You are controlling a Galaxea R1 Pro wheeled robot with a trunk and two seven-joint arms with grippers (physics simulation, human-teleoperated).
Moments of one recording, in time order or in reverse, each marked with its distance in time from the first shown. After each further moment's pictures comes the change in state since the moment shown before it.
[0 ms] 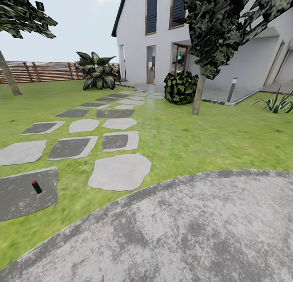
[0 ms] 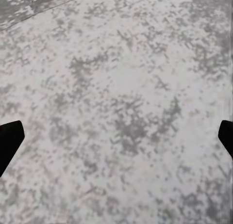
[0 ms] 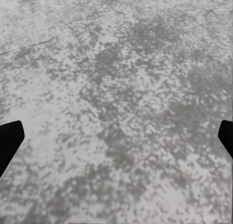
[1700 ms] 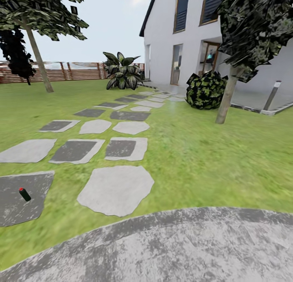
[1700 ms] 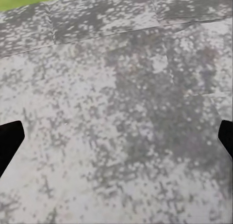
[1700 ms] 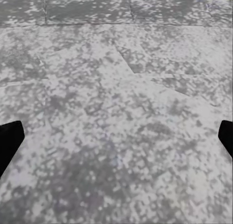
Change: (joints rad) left arm 0.003 0.000 0.000 0.000 0.000 0.001 -0.001; right arm 0.000 -0.001 0.002 0.000 0.007 0.001 0.002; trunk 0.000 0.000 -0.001
